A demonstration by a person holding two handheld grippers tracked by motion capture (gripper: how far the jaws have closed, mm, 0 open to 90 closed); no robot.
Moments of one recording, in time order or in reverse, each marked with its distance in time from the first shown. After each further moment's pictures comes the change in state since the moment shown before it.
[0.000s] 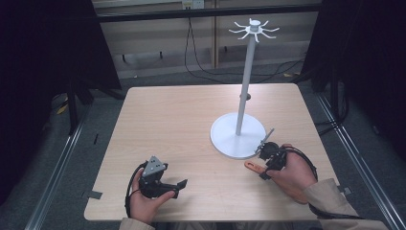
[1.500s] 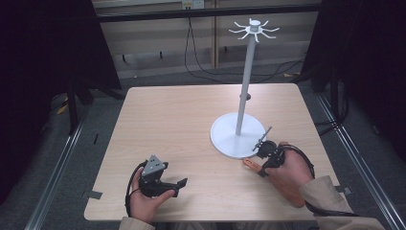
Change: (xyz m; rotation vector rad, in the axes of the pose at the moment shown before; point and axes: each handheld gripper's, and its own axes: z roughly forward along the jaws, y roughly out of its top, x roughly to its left) left arm 0.001 0.002 0.000 -0.021 -0.004 -0.004; right arm 0.005 0.008 -0.006 -0.006 0.043 0.035
